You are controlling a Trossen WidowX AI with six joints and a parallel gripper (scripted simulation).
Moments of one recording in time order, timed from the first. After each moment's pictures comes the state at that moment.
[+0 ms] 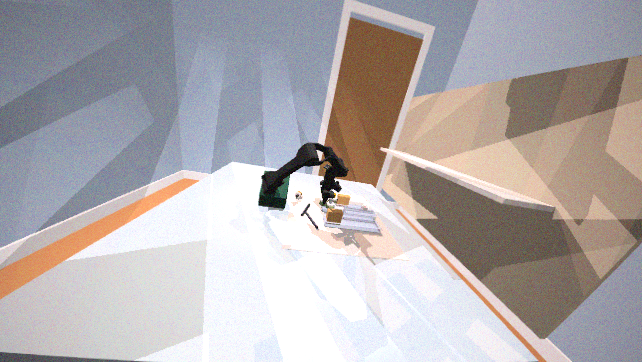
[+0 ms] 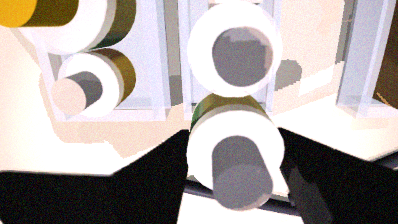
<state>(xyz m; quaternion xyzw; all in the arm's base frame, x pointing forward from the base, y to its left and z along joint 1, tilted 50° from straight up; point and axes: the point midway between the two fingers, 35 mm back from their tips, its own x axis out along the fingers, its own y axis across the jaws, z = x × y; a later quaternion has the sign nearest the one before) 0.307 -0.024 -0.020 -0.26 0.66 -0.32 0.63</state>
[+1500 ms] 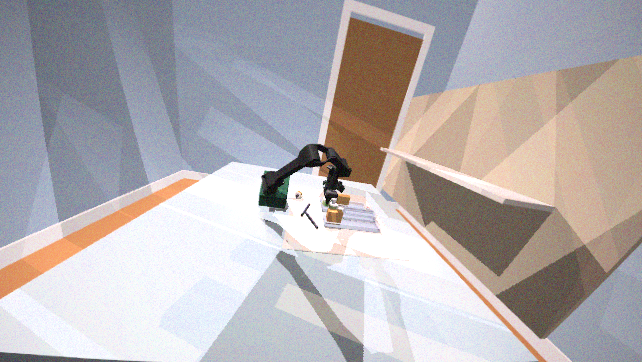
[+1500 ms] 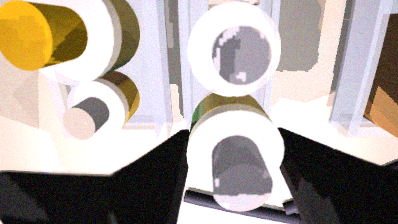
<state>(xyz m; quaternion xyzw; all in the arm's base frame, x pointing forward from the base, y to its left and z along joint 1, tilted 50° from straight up) 0.324 -0.023 -0.016 -0.26 0.66 -0.32 0.63</state>
